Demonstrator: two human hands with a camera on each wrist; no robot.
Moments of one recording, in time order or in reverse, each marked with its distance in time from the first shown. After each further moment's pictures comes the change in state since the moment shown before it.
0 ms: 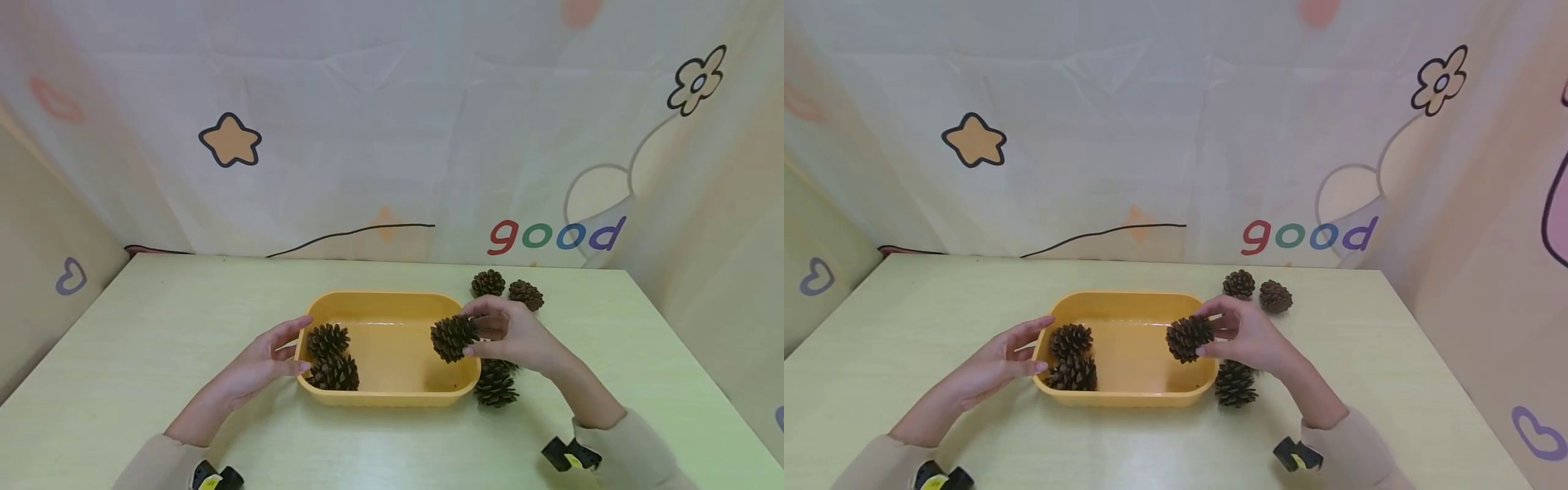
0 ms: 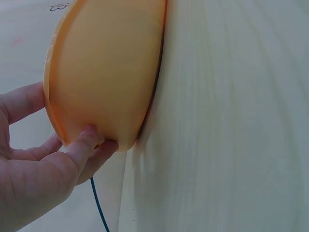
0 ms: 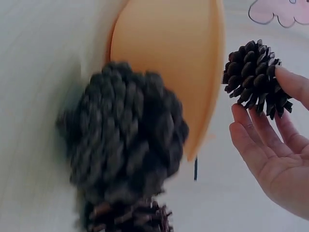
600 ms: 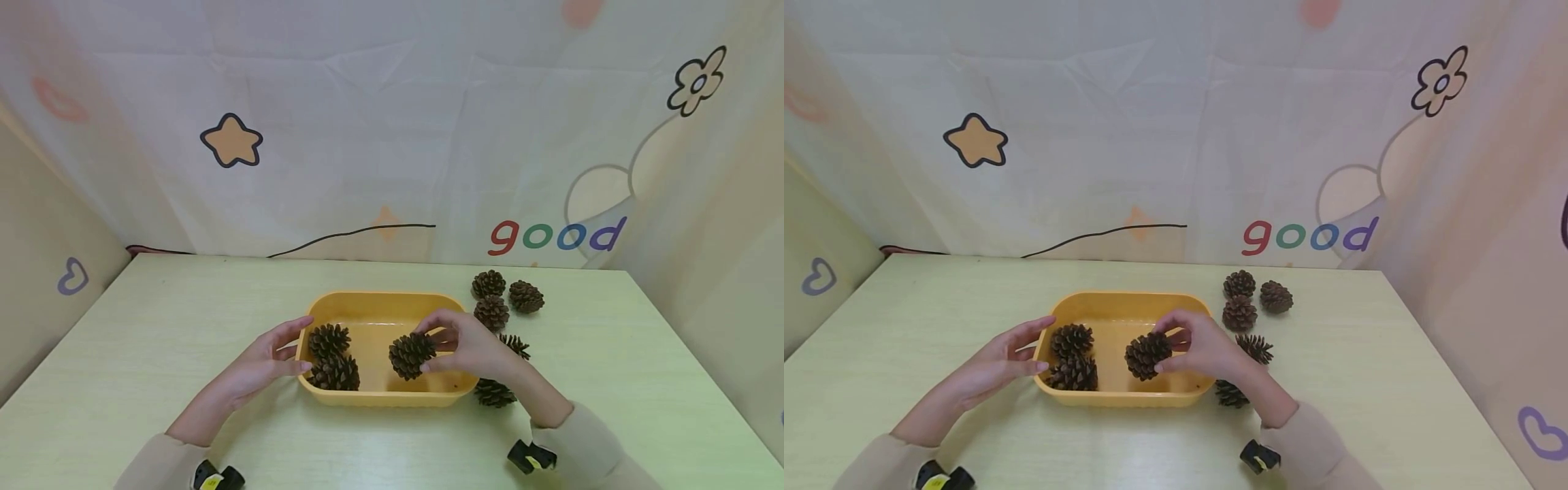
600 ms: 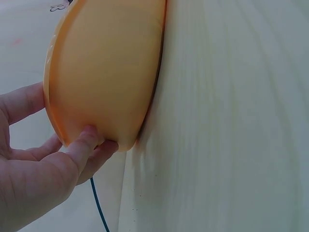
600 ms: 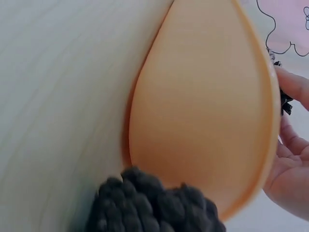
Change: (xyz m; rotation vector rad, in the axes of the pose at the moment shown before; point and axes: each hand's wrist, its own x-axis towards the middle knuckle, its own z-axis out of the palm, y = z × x) left_hand 0.000 -0.001 0.000 0.013 -0.003 0.012; right_hand 0.025 -0.004 0.048 0.121 -0.133 -0.014
